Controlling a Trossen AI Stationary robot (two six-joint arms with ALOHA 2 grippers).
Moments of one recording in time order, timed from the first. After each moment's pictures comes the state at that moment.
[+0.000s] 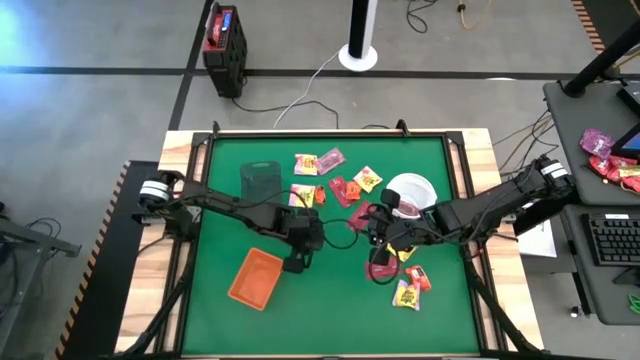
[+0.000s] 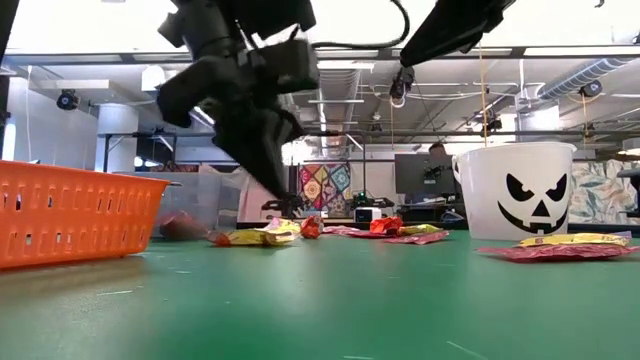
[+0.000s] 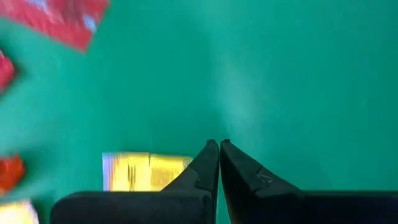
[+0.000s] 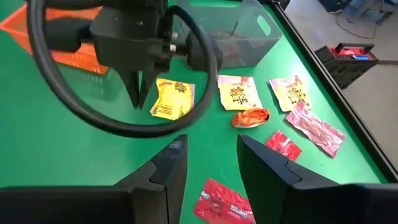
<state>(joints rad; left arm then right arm) -0.14 1.78 1.15 -0.48 0.00 0.12 0.34 1.34 1.01 -0.39 0.55 0.20</state>
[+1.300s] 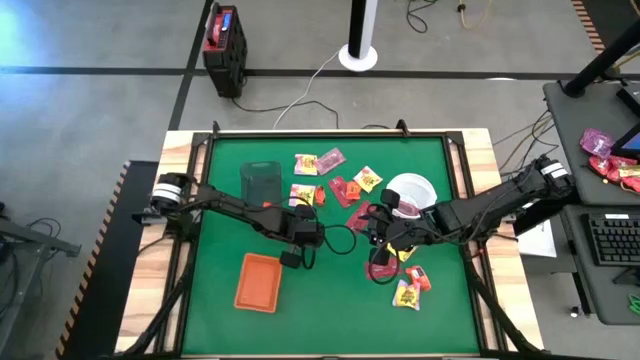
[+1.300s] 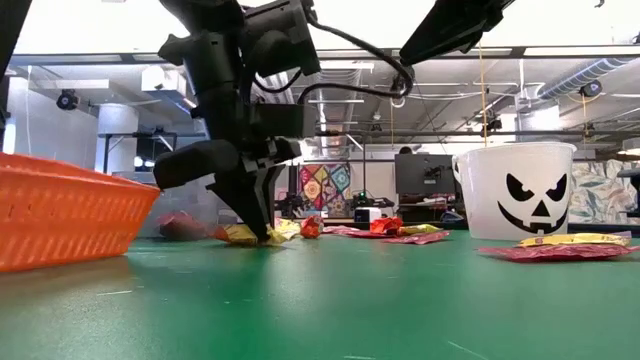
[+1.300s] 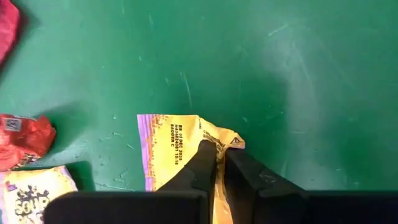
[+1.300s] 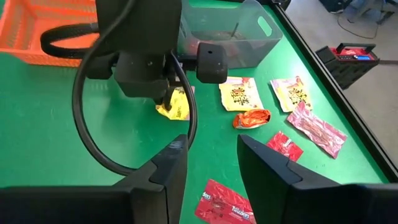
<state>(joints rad) -0.14 1.87 1.15 -0.52 -0.19 0.23 0.34 1.34 1.01 -0.39 0.55 0.21</state>
